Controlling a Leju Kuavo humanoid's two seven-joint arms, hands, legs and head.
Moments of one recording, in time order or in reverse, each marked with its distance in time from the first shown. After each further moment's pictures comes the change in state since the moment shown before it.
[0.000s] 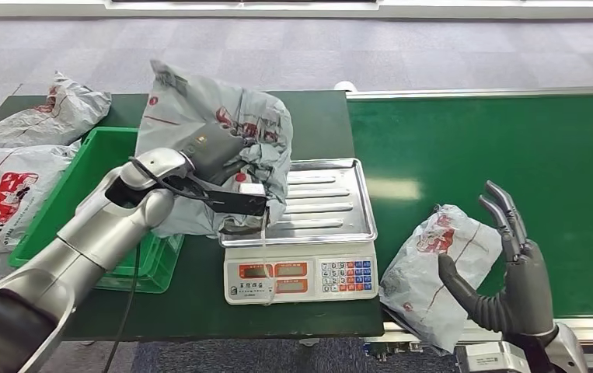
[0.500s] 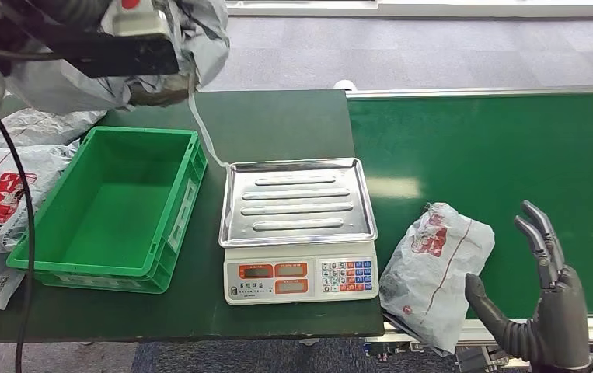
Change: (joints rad) left arm -0.385 0.222 0.156 -0.476 0.106 -0.234 0.193; right arm 0.147 -0.022 -0.078 -0.094 -0.008 -0.052 0.006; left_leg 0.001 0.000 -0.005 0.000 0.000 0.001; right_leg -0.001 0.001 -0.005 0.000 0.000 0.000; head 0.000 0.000
